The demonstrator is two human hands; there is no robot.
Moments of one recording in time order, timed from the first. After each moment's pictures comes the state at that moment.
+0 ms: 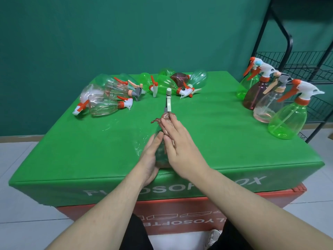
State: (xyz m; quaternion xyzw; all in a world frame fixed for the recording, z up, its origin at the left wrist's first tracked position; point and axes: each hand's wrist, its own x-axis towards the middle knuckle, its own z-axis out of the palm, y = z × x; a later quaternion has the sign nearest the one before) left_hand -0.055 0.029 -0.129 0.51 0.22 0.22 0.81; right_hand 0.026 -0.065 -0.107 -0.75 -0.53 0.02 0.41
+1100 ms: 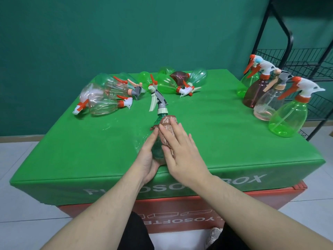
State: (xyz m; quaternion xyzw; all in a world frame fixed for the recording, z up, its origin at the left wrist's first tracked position) left_hand -0.056 0.032 -0.130 0.44 0.21 0.21 0.85; right_hand 0.019 -0.079 -0.118 -0.77 -0.54 -0.01 0.33
